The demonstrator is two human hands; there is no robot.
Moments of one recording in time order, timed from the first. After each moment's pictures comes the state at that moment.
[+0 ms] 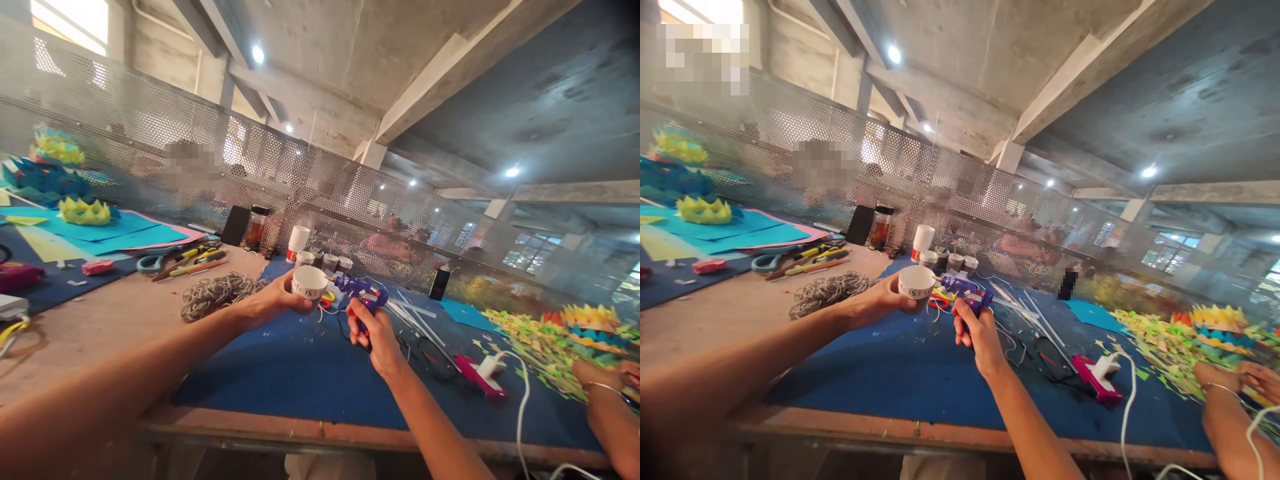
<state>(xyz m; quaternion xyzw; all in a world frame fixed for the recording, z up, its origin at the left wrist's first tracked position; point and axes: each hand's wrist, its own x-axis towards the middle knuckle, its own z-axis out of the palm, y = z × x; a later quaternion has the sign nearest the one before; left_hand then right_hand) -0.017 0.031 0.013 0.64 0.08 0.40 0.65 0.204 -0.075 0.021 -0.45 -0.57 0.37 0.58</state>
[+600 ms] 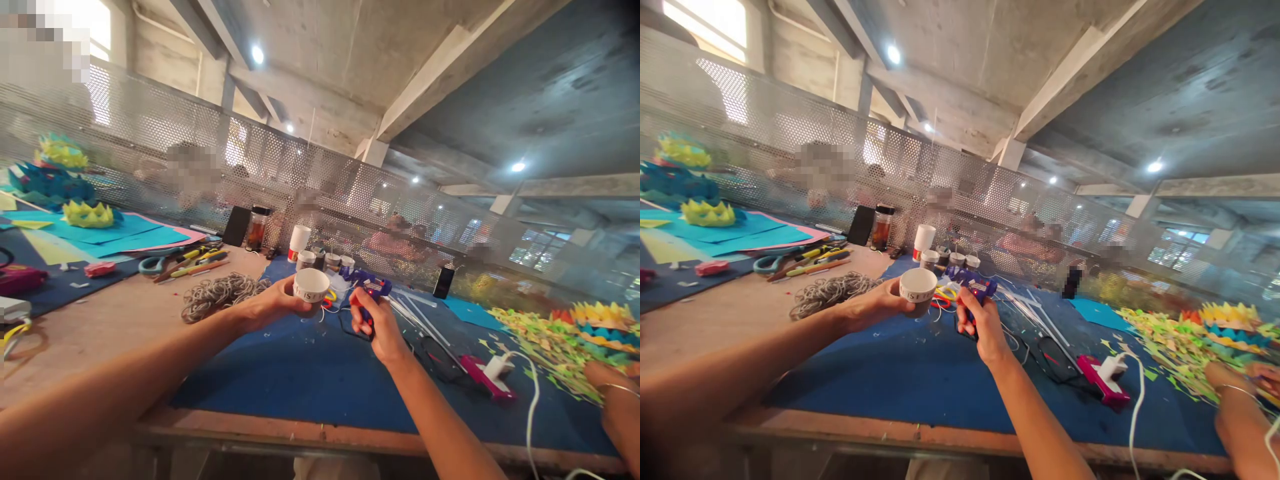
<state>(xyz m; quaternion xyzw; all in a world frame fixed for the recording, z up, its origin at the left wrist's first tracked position) -0.017 0.027 0.016 0.64 0.06 0.37 0.67 0.208 -0.060 0.033 -0.39 -0.56 0.41 0.60</state>
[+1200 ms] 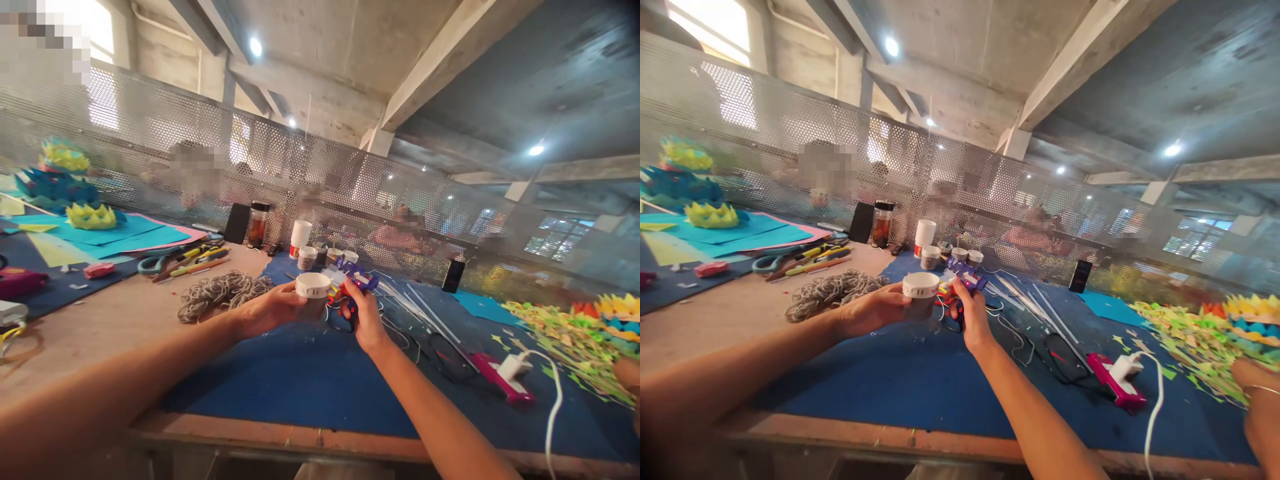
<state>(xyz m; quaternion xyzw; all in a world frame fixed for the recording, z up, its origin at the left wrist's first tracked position) -0.013 0.033 -0.002 0.58 0.05 0.31 0.75 0.201 -0.013 0.004 -0.38 -0.49 0.43 0.66</state>
